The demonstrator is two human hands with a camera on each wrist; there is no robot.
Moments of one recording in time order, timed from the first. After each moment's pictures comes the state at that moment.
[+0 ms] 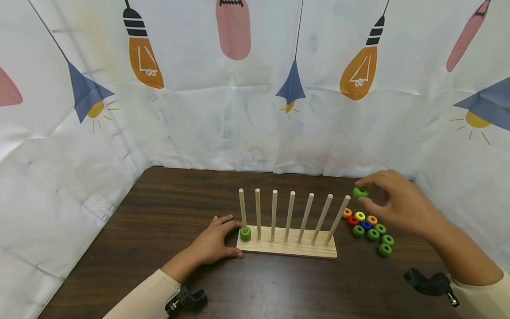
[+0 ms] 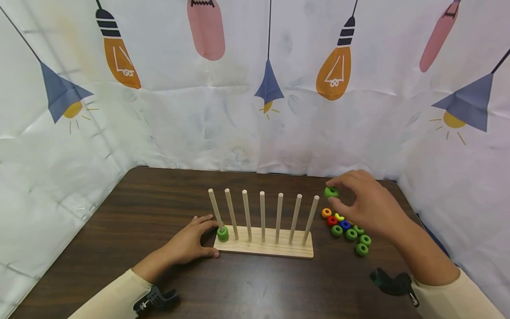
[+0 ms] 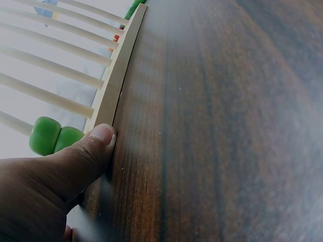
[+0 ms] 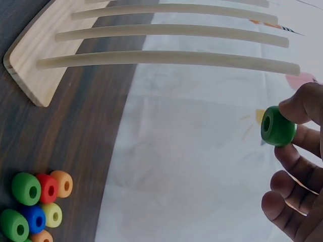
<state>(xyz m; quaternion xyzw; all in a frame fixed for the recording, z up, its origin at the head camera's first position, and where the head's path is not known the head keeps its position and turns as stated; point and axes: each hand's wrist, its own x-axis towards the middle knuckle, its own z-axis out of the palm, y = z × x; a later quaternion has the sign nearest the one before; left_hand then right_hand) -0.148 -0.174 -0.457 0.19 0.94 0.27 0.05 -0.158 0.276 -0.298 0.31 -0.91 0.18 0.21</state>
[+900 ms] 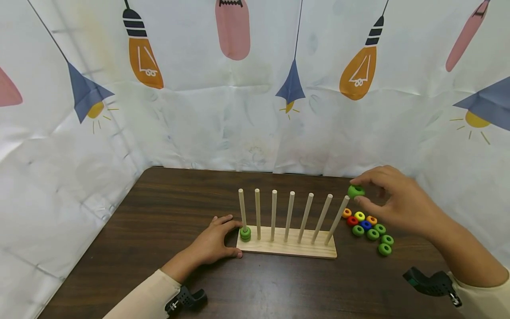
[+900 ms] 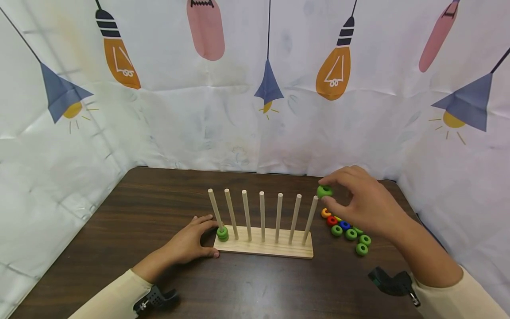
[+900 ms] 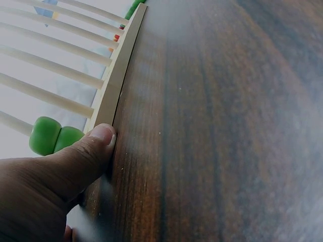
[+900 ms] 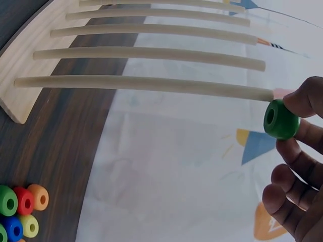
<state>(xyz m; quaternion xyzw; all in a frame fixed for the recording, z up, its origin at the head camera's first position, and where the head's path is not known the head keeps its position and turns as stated) -0.148 -0.174 -0.456 0.19 0.94 0.26 0.05 -0.147 0.263 -0.278 0.35 -0.89 0.21 0.20</state>
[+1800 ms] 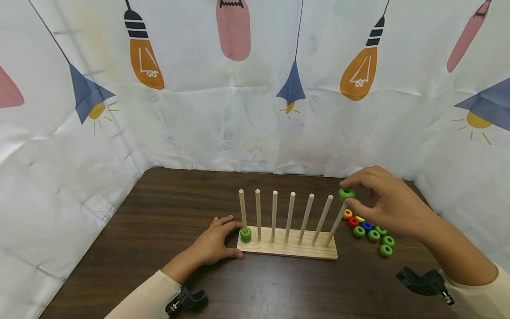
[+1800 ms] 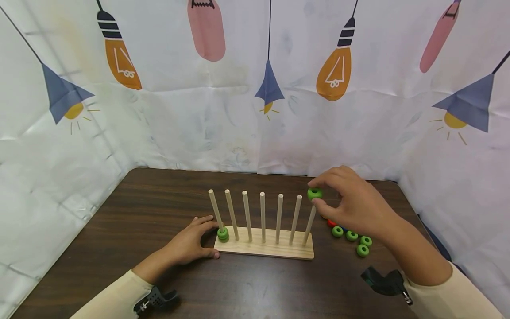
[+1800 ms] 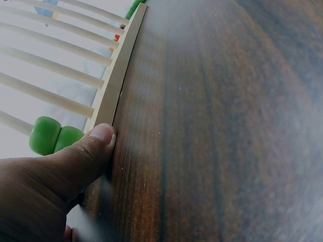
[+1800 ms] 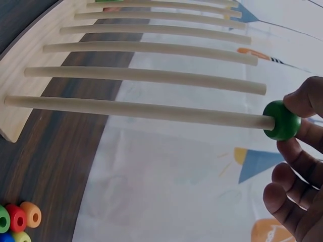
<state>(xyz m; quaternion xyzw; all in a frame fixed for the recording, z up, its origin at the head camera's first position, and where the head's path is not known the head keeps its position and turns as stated) -0.147 -0.174 -0.458 0.18 0.94 0.27 0.05 -0.147 0.243 -0.274 0.38 -0.87 0.22 0.20</state>
